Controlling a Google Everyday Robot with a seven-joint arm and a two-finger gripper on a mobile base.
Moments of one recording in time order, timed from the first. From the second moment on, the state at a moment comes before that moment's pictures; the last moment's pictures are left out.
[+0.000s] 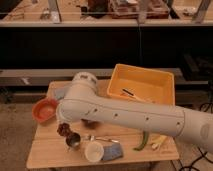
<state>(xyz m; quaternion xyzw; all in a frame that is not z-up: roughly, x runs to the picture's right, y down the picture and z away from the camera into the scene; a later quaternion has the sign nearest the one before) -0.172 0.122 0.600 0.00 -0.31 -0.67 0.68</state>
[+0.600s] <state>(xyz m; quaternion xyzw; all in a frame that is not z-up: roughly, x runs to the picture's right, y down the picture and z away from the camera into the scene) -0.180 0.146 0.621 -0.02 -0.33 -0.66 0.67</state>
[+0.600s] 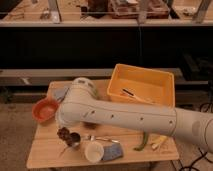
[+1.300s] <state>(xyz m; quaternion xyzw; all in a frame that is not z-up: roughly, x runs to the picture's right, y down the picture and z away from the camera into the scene) -0.174 0.151 0.637 -0.05 -0.34 -0.66 0.67</state>
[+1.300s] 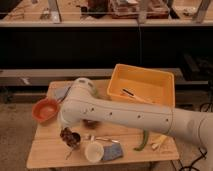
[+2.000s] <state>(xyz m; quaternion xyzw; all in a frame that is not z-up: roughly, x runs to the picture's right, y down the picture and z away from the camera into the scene) -0.178 0.150 0.641 -0.06 -0.35 -0.67 0.65</state>
